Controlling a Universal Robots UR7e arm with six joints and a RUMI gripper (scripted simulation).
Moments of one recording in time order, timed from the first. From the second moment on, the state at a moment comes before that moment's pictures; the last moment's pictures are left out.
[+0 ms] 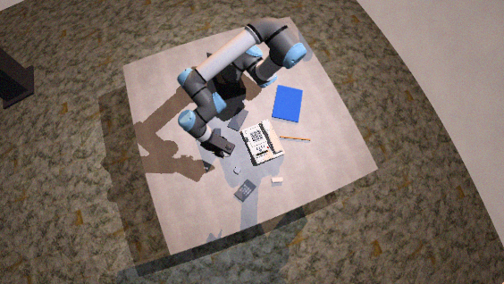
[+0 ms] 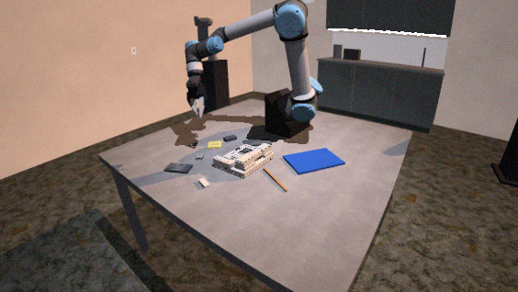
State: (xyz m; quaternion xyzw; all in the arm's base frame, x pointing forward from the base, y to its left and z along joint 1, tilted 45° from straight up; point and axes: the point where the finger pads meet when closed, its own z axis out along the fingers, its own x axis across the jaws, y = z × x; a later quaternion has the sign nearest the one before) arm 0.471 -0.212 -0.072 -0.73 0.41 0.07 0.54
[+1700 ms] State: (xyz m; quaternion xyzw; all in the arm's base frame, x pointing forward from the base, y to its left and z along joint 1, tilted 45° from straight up) arm 0.469 -0.224 -0.068 -0.72 0.22 -0.26 0.60
